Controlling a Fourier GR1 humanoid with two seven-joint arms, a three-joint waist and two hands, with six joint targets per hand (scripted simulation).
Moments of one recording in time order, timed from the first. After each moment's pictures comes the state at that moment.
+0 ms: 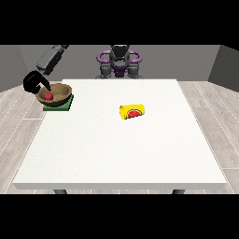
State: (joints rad) left arm -0.54 0.85 0.61 -0.96 0.37 -0.50 -0.09; right arm -0.60 -0.61 -0.43 -0.56 -0.21 -0.11 -0.01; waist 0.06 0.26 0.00
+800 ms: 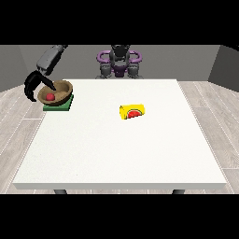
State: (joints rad) left arm -0.54 0.81 0.56 -1.03 0.39 -0.48 -0.07; right arm -0.67 -0.66 -0.35 -0.50 -0.13 -0.08 0.01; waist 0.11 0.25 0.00
